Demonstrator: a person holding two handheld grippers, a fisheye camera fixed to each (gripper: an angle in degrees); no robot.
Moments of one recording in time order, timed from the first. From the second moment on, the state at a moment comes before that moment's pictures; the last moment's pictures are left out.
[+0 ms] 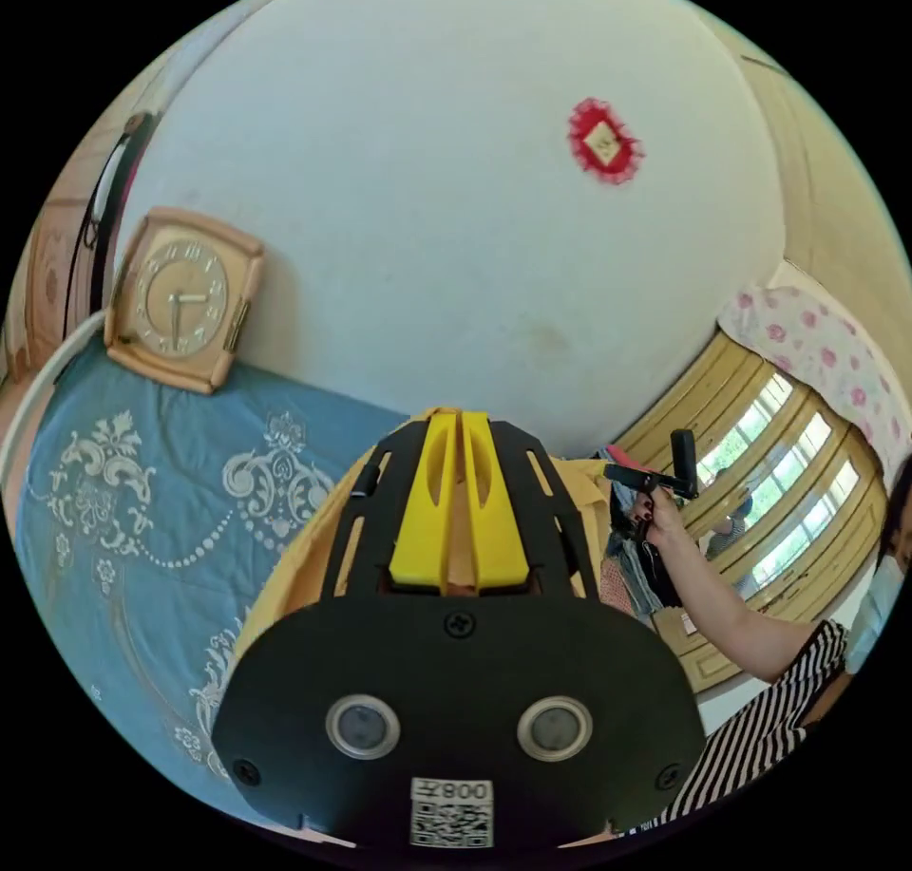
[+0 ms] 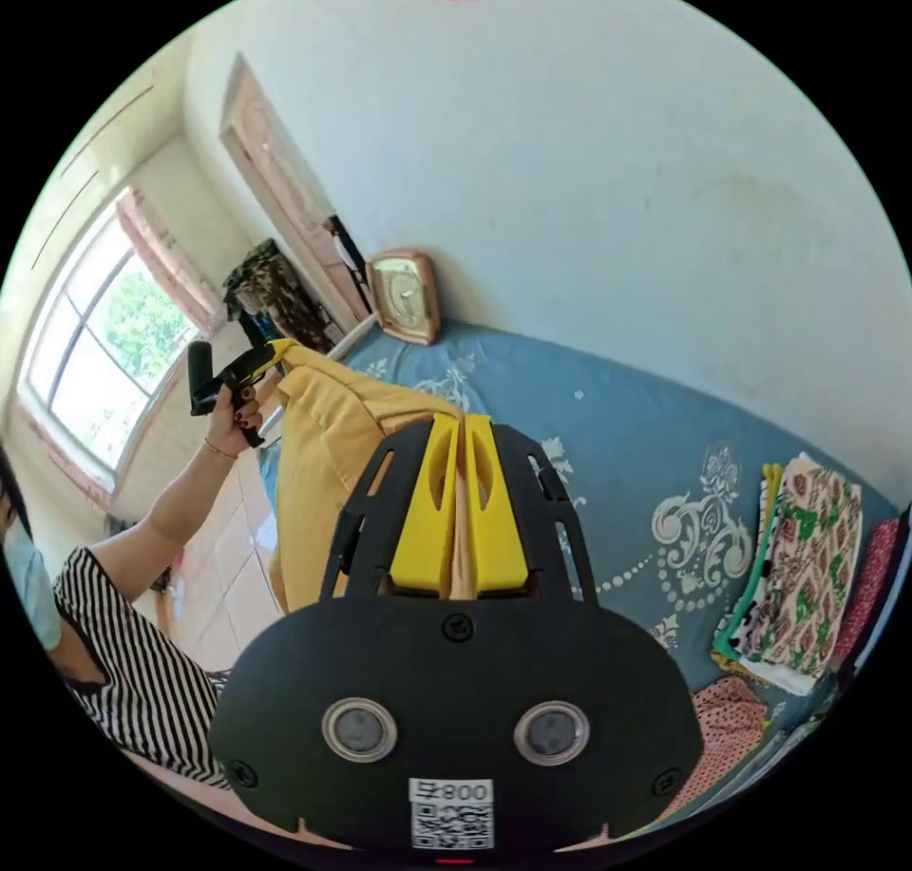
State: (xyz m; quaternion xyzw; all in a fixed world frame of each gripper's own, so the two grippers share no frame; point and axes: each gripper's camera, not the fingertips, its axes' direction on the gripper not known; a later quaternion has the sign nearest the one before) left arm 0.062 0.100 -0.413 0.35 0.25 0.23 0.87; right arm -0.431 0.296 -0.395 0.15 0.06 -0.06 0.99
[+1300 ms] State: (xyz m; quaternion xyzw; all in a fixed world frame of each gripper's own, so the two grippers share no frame) left arm -0.147 -0.096 -0.150 0.18 0.23 0.01 0.96; right arm 0.167 0.449 -0.296 0.11 0.06 0.32 0.94
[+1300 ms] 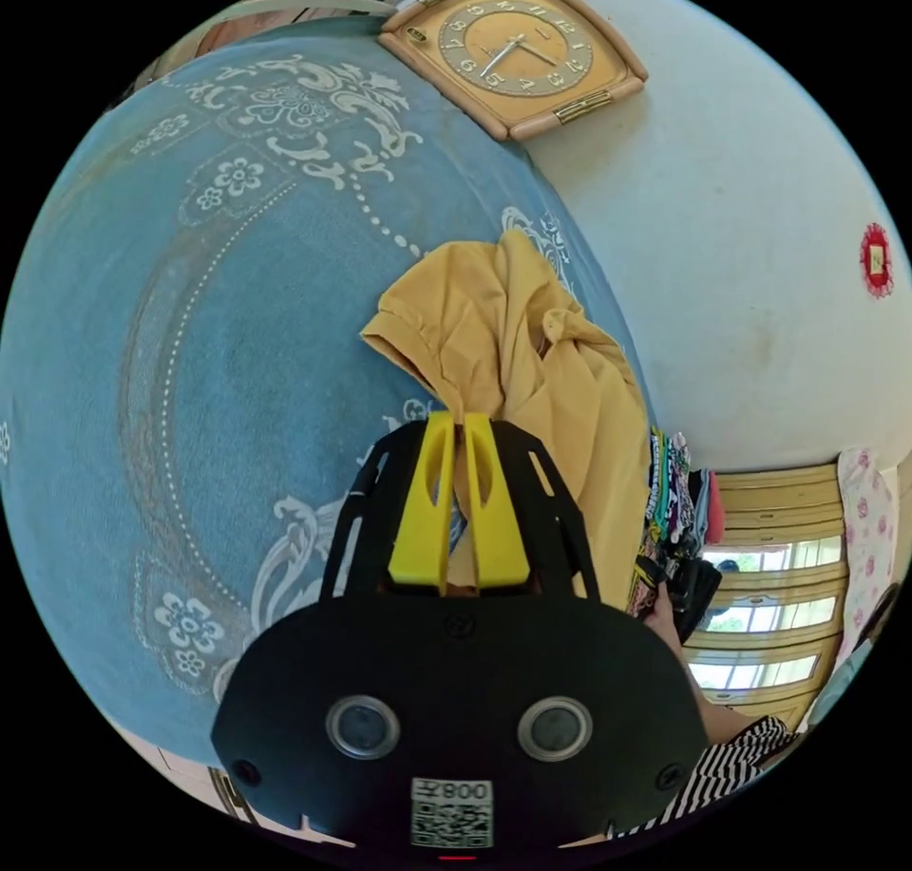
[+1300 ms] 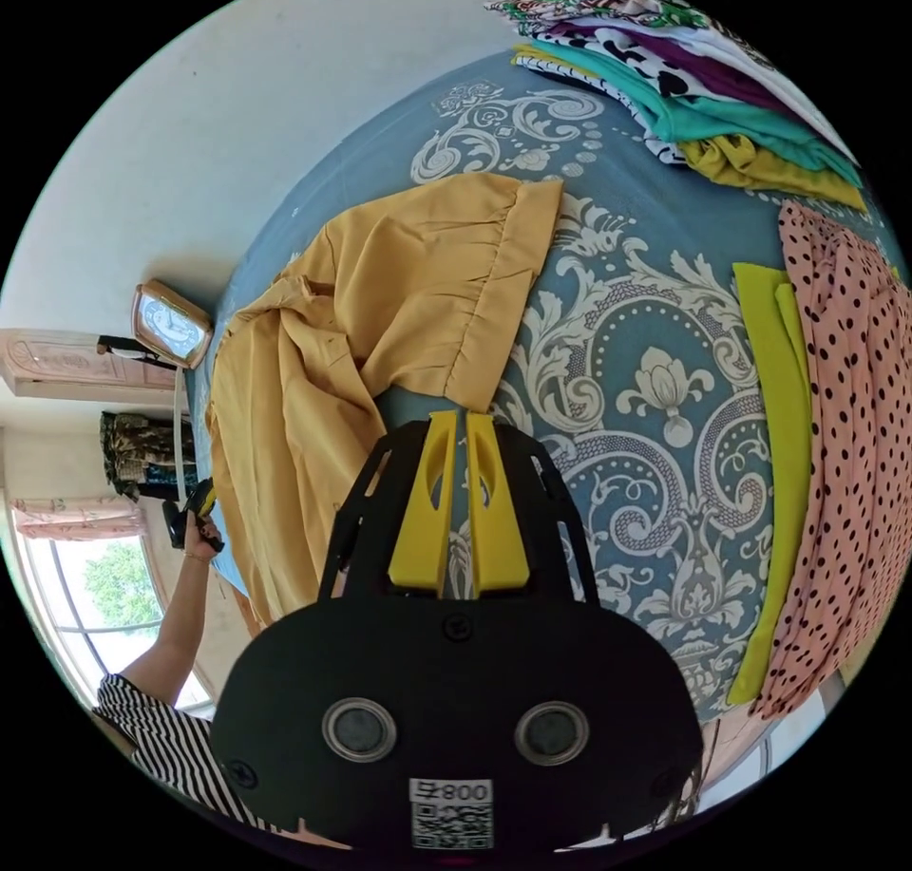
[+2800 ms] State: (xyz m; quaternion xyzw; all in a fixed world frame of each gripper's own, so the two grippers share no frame) left arm -0.017 -0.052 -0.108 0.17 0.17 0.17 0.96; right arm 0.288 0.420 -0.318 0.06 0.22 0.33 0.91
